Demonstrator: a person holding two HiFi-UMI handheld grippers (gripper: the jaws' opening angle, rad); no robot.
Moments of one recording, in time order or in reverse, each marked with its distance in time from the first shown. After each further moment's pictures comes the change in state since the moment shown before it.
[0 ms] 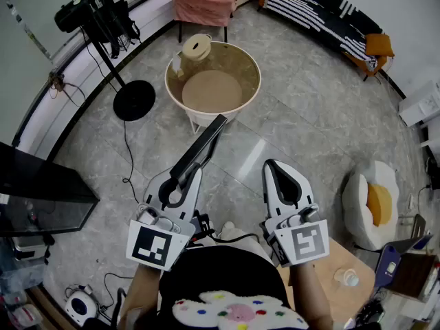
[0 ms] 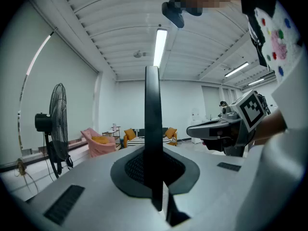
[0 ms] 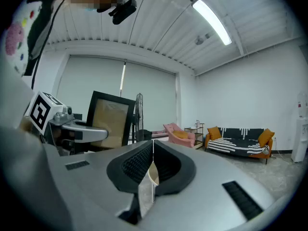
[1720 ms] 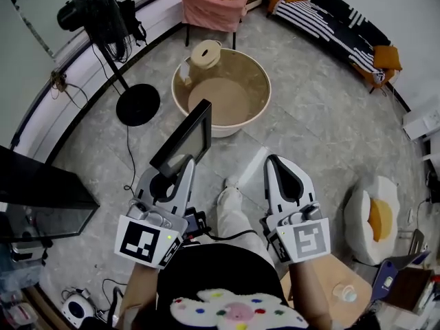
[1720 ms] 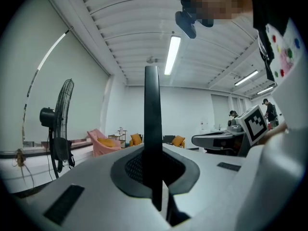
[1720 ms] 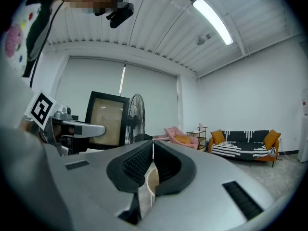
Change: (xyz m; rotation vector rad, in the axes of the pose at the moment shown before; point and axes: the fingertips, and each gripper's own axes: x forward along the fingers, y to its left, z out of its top) left arm 0.033 0.085 0.014 -0.033 -0.102 0.062; right arm 0.081 -0.010 -0.002 -0.012 -0.017 0.020
